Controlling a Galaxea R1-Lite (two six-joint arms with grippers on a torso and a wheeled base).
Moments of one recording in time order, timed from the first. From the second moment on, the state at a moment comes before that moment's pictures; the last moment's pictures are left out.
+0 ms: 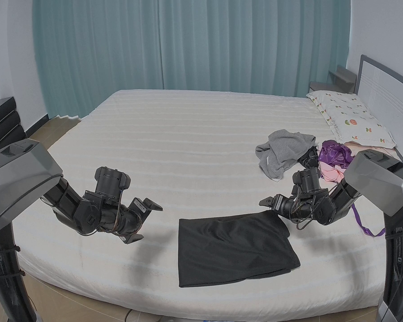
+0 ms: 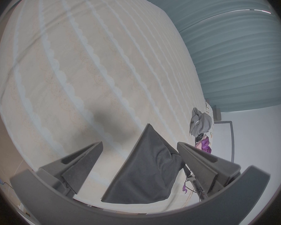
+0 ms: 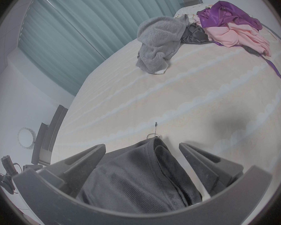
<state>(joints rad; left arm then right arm) -0.29 2.15 -0.91 -0.40 -0.20 -1.15 0.26 2.43 -1.14 -0.57 0.11 0.62</state>
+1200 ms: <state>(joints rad) -0.30 2.15 -0.91 -0.40 -0.19 -1.13 0.19 2.46 -1.17 -0.56 0.08 0.62</state>
